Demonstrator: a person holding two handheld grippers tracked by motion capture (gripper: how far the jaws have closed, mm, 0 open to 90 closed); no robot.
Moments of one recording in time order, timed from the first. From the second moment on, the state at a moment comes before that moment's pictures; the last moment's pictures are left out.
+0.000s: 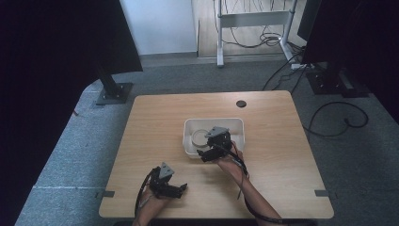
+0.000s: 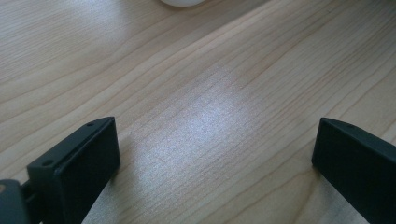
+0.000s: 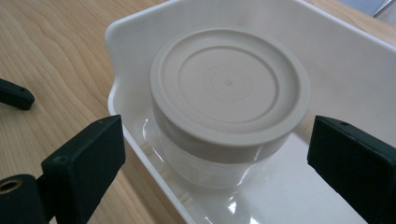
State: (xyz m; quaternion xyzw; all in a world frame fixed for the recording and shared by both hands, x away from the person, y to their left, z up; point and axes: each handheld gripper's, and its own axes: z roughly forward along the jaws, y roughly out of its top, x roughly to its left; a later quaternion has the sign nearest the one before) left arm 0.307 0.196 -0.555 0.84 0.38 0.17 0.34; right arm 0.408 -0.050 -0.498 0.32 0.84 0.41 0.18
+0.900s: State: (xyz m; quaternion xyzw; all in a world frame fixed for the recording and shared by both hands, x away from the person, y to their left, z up) left arm 0.307 0.196 -0.555 0.84 0.38 0.17 0.34; right arm 0.394 -0.072 -0.497 0.32 0.84 0.41 0.19
